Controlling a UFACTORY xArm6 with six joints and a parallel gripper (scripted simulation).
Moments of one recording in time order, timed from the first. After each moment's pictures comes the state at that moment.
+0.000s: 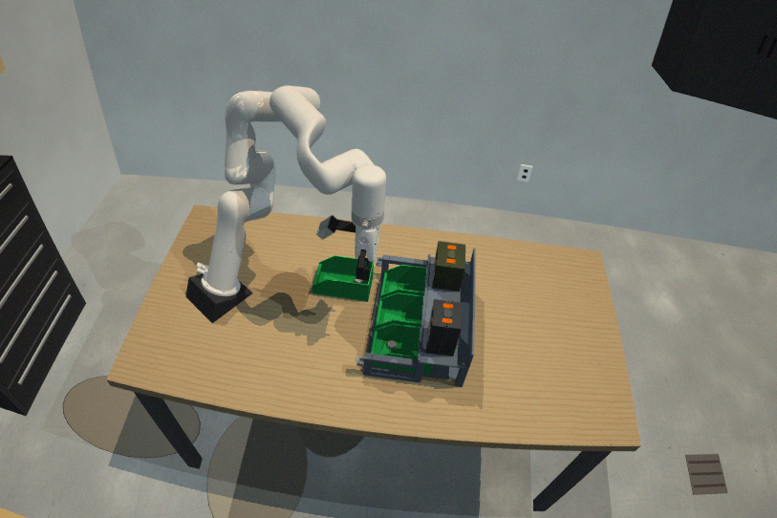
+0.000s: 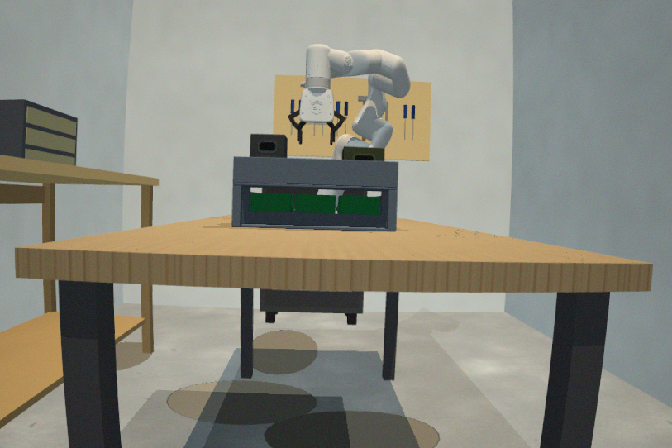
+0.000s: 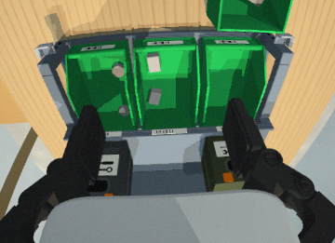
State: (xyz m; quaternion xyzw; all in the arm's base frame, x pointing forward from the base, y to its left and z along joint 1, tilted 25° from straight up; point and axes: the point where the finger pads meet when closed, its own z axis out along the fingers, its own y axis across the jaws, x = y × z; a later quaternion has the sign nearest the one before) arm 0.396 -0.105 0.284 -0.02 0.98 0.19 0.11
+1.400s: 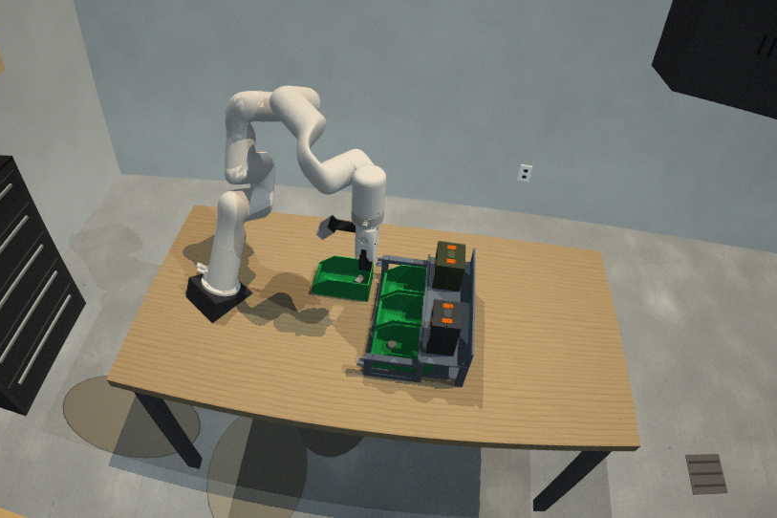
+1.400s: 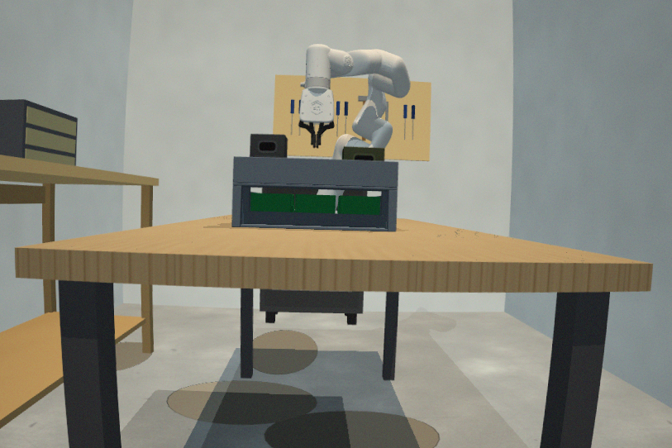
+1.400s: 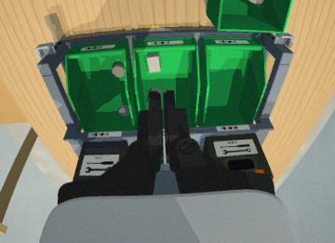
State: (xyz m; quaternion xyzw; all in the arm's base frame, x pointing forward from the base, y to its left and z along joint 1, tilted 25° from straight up) arm 0.396 -0.105 0.284 -0.02 0.98 0.19 0.11
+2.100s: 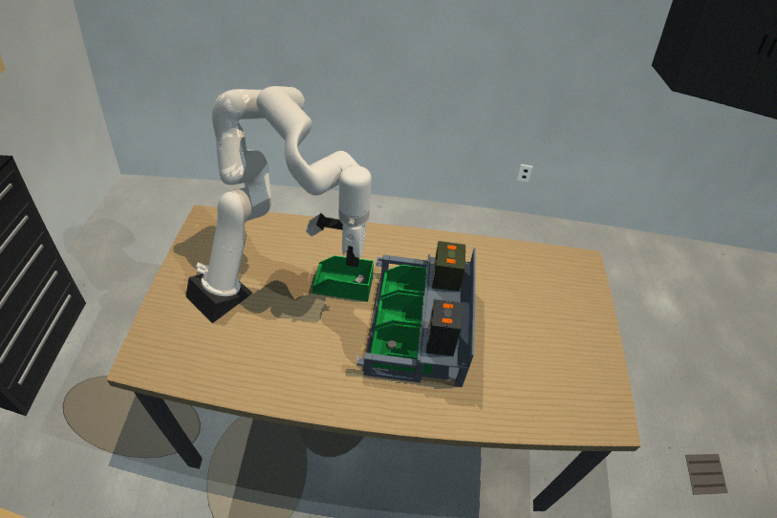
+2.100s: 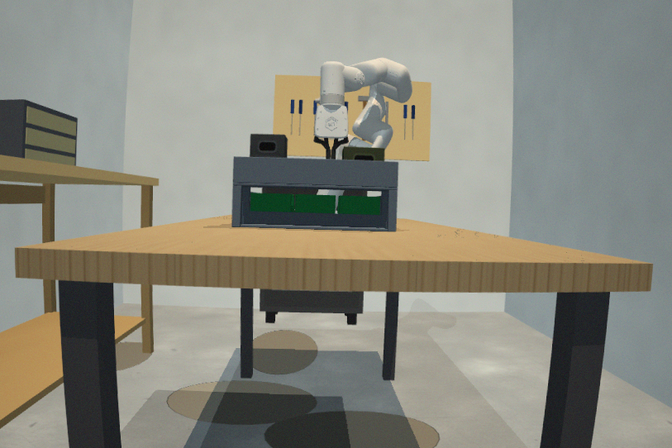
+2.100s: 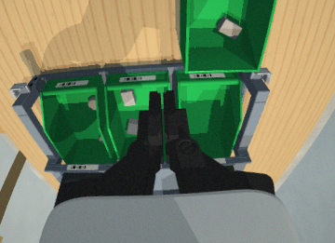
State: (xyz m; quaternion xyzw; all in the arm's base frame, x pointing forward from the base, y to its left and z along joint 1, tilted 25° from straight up) arm 0.361 -0.048 0.257 -0.02 0.98 0.19 0.11
